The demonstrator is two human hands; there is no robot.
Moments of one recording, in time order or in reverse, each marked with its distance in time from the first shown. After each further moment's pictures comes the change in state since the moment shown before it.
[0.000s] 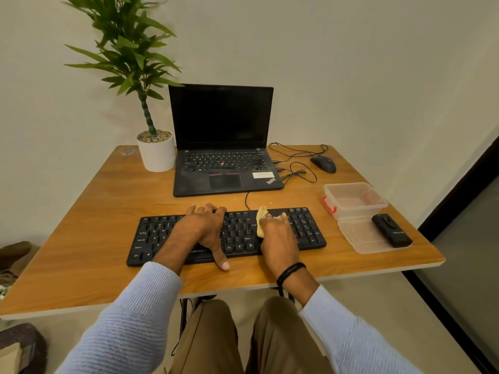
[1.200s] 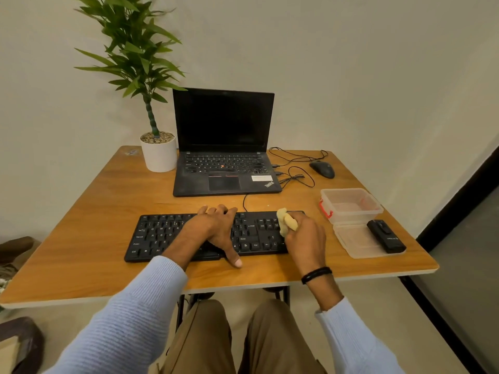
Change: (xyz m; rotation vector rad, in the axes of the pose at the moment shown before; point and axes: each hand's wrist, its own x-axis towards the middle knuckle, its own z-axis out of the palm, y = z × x) left_hand 0.008 0.022 0.001 -0.007 0.027 0.071; right_hand -0.005 0.045 -0.027 0.322 0.238 0.149
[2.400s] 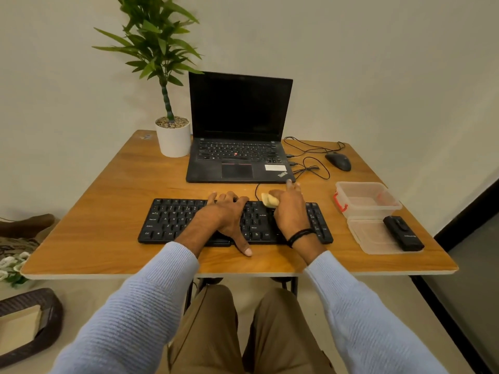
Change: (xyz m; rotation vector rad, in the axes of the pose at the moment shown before) left_hand 0.003 -0.003 0.011 -0.027 0.066 -0.021; right_hand 0.040 -0.038 0.039 -0.273 -0.258 -0.179
